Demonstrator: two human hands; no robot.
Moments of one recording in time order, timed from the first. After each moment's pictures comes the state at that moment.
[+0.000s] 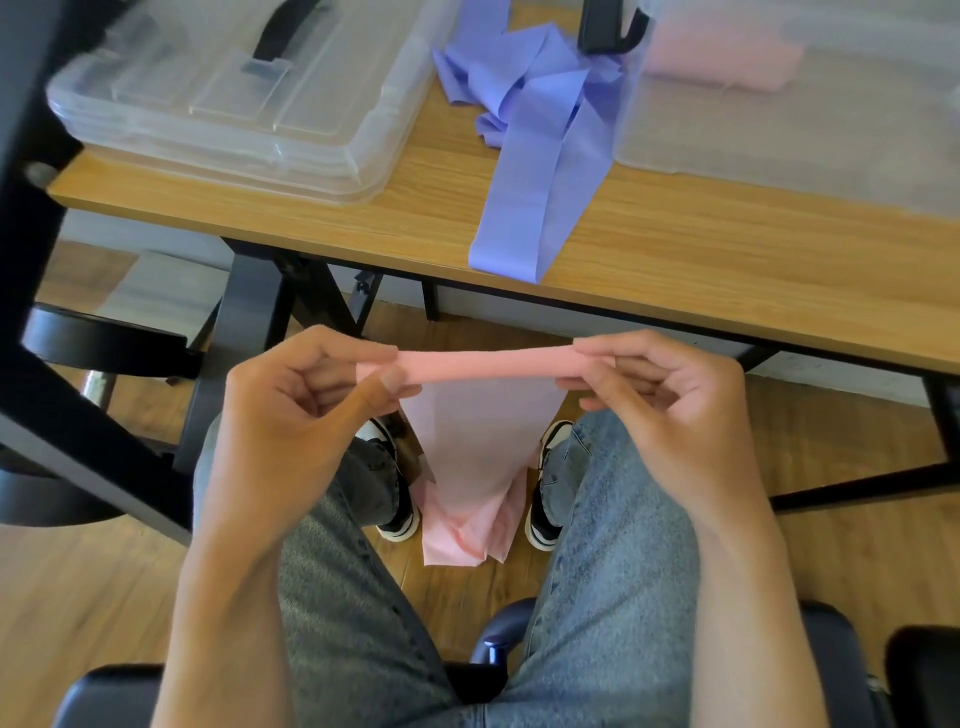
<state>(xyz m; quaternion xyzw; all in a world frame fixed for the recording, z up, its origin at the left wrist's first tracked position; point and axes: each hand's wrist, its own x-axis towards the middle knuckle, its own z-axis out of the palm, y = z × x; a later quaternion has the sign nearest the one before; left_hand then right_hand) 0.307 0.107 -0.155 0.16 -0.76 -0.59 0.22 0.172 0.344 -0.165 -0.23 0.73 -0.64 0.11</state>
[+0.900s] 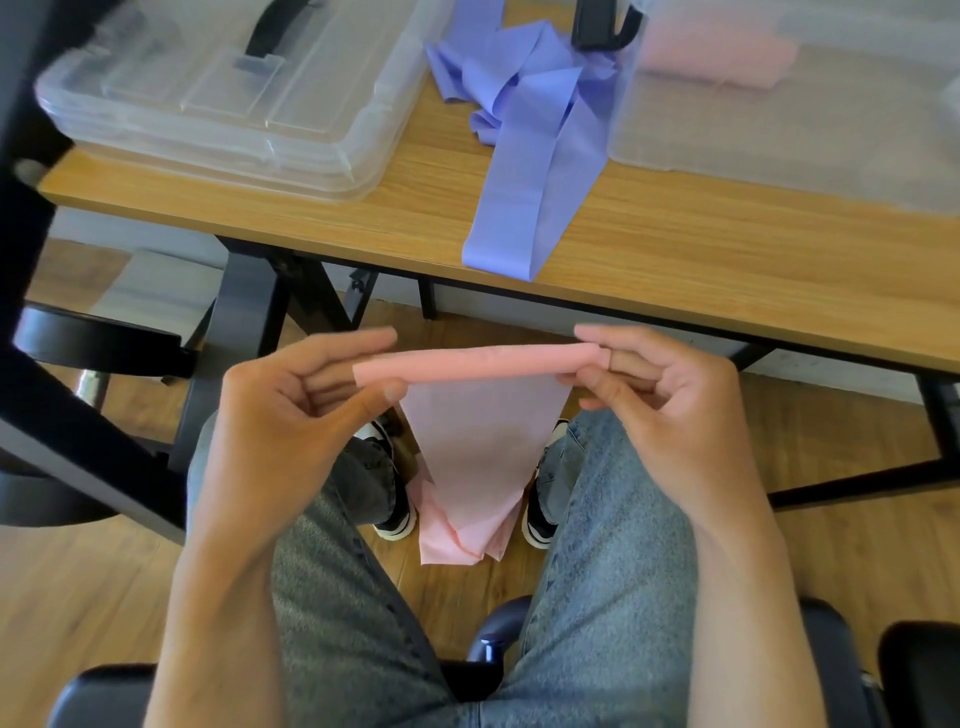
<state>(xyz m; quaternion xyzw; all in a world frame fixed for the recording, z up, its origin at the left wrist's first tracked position) 0.307 0.108 -0.155 0.16 -0.78 -0.57 0.21 0.168 0.348 -0.170 -0.22 0.75 -0.61 0.11</state>
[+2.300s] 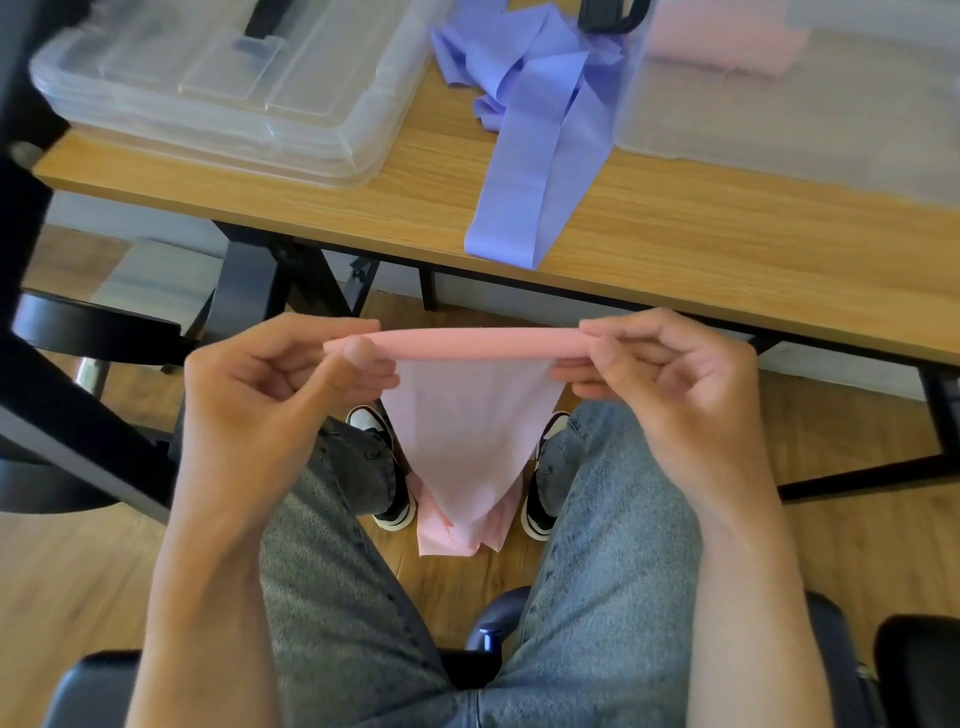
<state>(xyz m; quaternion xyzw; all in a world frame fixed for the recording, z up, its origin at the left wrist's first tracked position) 0.311 0.113 -0.143 0.18 -0.73 -0.61 0.26 0.177 0.342 -0.150 -0.21 0.68 -0.69 0.13</state>
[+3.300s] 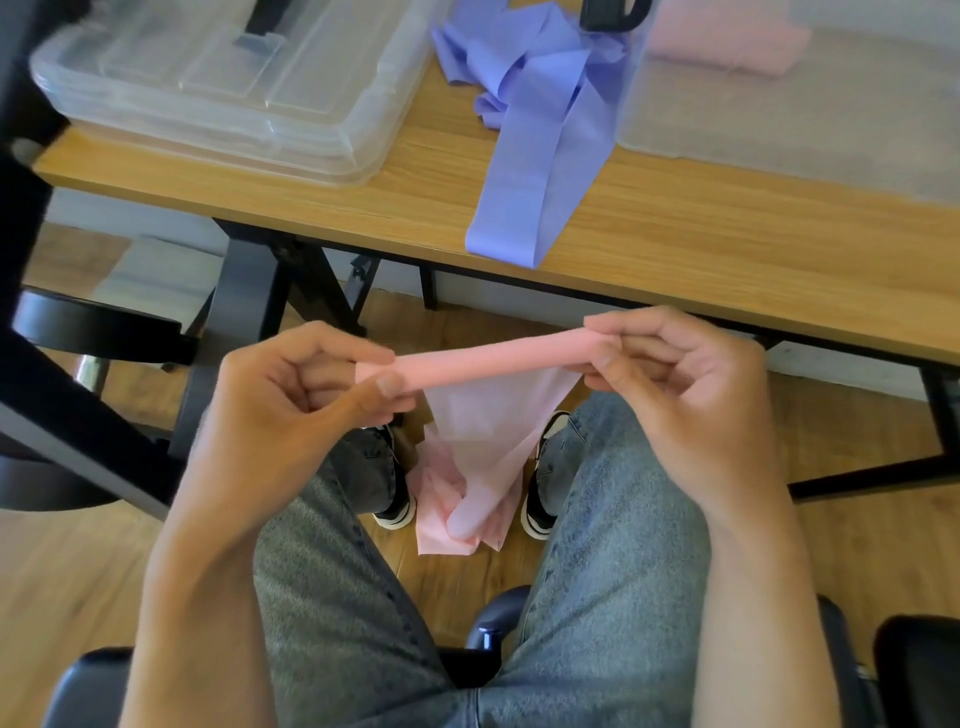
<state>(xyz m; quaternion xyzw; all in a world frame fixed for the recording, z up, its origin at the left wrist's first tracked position) 0.314 0.104 -0.151 0.17 -0.74 -0.64 0.14 0.174 0.346 -0.150 -0.23 0.73 -0.64 0.10</state>
